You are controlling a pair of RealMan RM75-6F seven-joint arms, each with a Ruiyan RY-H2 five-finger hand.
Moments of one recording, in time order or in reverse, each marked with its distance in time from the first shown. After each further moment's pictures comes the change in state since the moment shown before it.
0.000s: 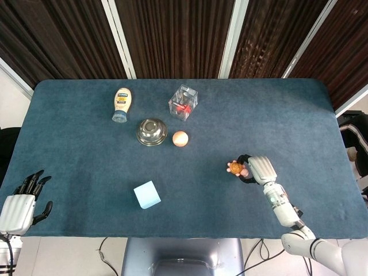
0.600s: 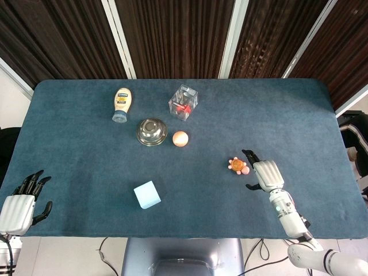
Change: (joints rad) left arm 0.003 0.001 0.000 -0.001 0.004 0.009 0.002; right arm -0.083 0.165 0.001 -0.363 0.091 0.097 -0.321
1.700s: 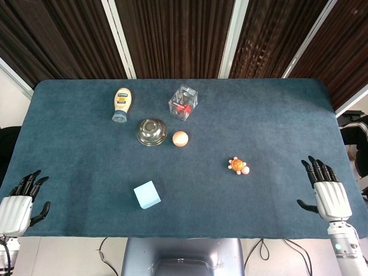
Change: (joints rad) left arm 0.014 0.011 0.000 -0.015 0.008 0.027 0.008; right arm -0.311 0.335 -0.103 -0.262 -0.159 0.372 0.011
